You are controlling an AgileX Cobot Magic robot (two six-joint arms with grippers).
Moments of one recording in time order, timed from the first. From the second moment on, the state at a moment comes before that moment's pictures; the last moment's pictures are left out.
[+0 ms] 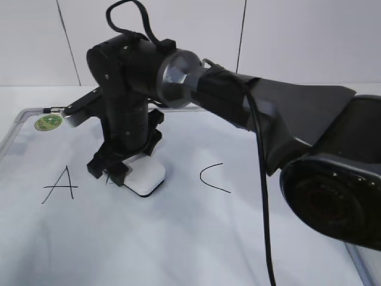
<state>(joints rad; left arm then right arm) 0.16 2.01 -1.33 -0.14 1.11 0.18 0.78 2.51 -2.32 -0.05 1.27 -0.13</state>
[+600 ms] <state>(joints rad) 0.16 2.01 -1.33 -0.14 1.11 0.18 0.83 2.51 -2.32 -0.05 1.26 -0.07</state>
